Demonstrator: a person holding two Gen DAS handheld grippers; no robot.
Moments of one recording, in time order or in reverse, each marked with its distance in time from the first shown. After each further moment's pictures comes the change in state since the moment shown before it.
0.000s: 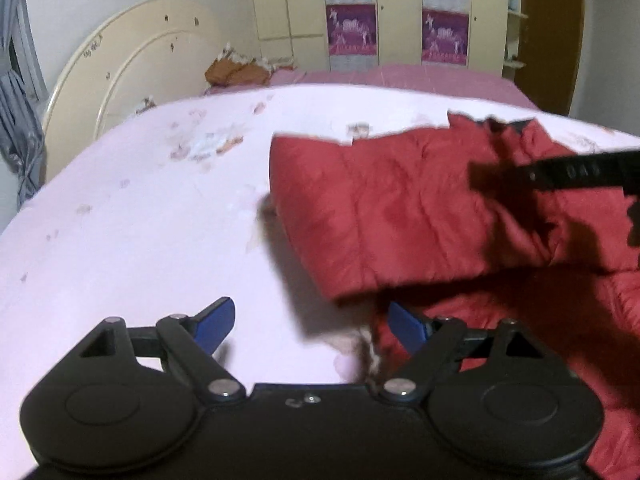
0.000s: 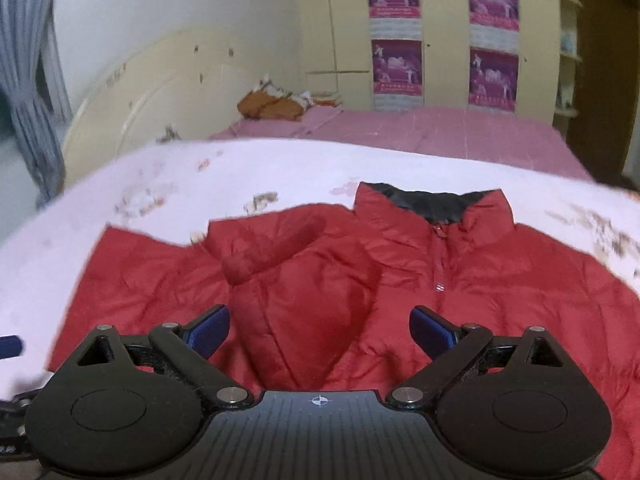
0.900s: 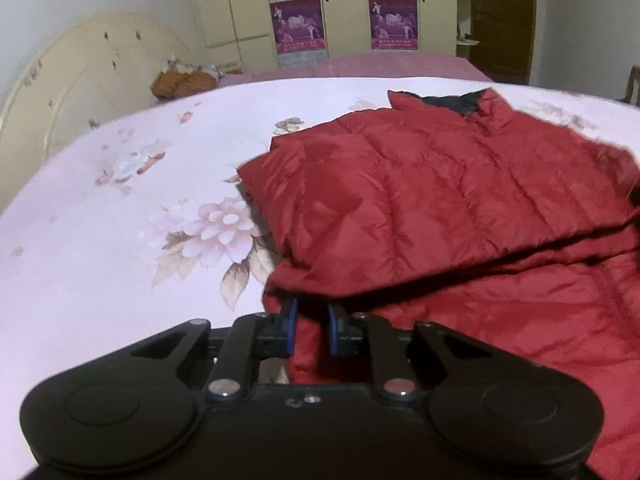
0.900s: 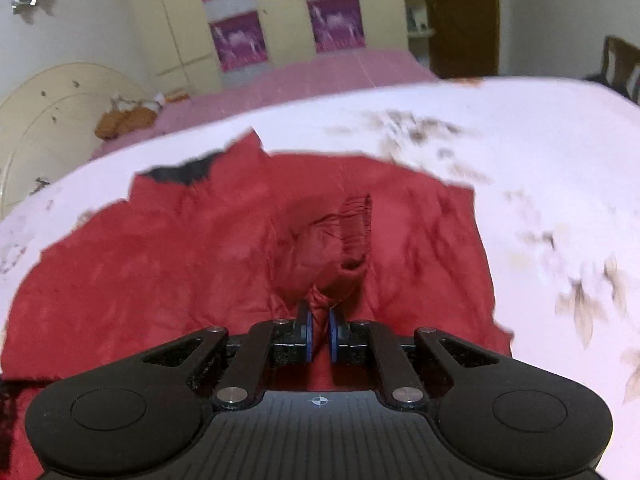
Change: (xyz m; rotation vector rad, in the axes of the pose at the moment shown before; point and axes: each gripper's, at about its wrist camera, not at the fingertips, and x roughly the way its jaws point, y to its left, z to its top) left arm 0.038 -0.039 0.012 0.100 -0.004 -0.113; right arm -0.065 -0.174 -0.057 0.402 0.084 -0.258
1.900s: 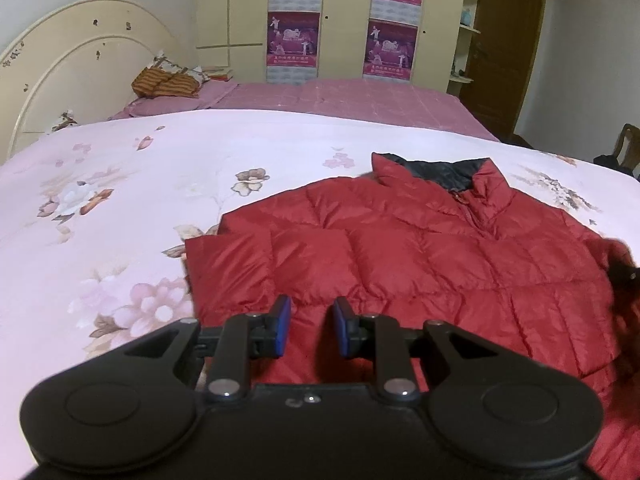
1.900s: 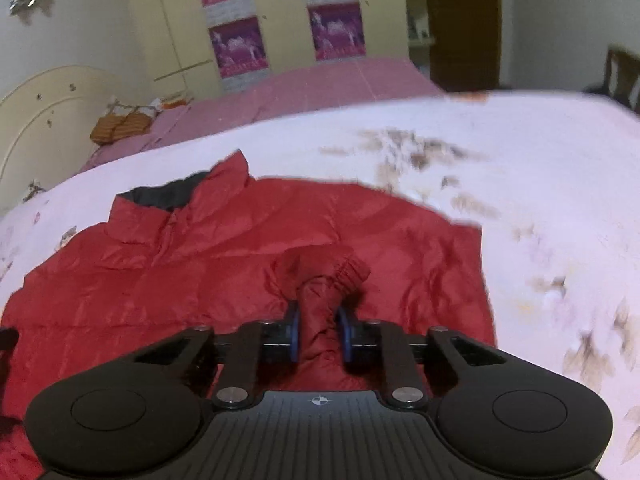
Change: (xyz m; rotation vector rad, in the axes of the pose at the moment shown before) left arm 0.052 -0.017 0.072 -0.105 -0.054 -0.095; right arm 0.018 -0.002 0.033 -0.070 -0.080 -0.024
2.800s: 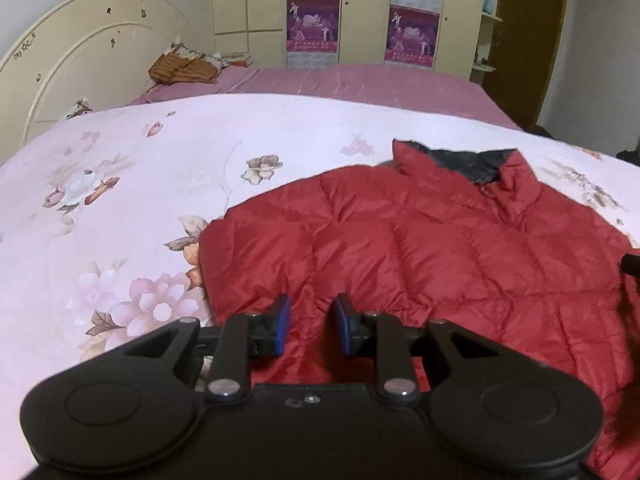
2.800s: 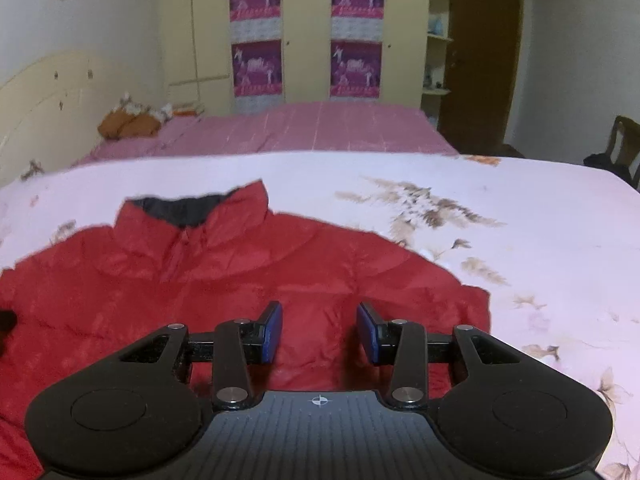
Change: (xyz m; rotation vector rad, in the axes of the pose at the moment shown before) left arm 0.023 -0.005 0.004 -0.013 0.056 0.081; right arm 0.023 0.029 0.004 -0.135 -0.037 -0.036
